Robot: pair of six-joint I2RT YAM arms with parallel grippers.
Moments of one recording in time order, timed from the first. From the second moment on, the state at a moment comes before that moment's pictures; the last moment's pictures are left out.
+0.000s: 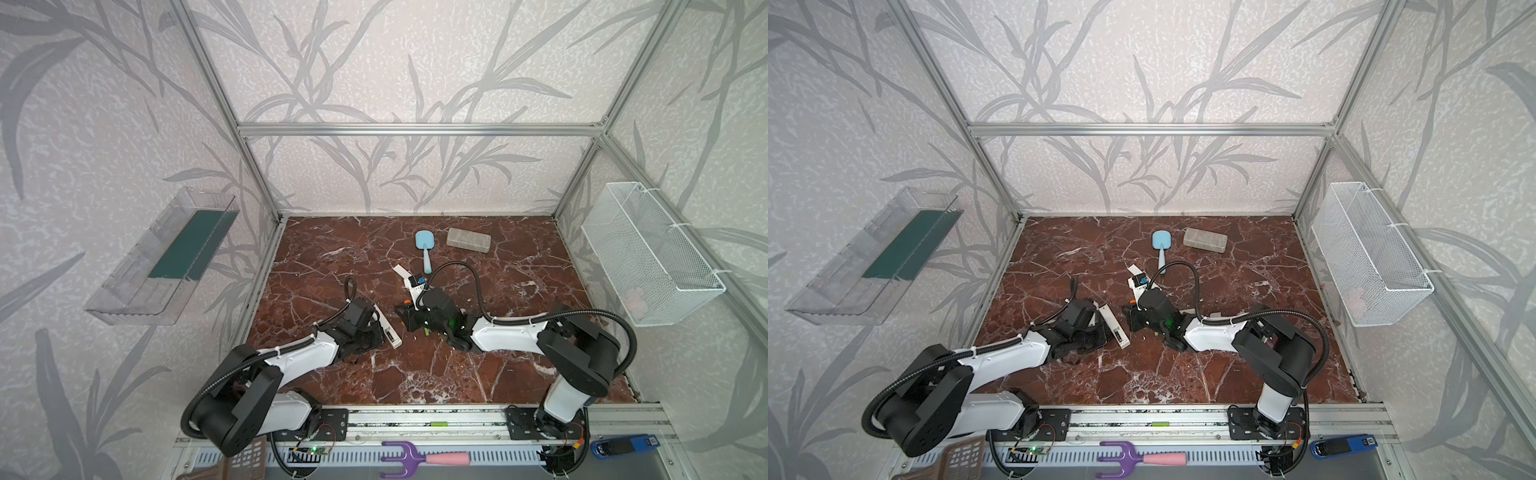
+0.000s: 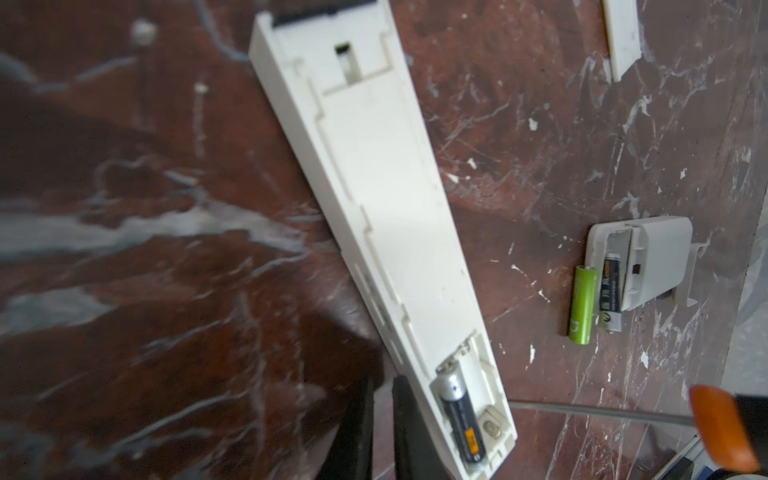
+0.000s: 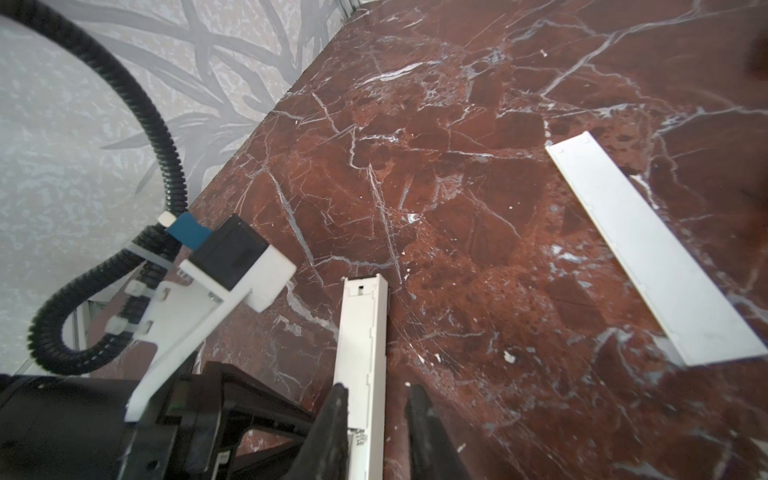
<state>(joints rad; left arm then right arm) -0.58 1.34 0.46 -0.10 0.16 -0.86 0.93 1.69 0.78 0.44 0.01 0.49</state>
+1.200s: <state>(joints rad) -0.62 1.42 0.45 0.09 0.20 -0.85 0.85 1.62 0.96 0.29 0.15 0.26</state>
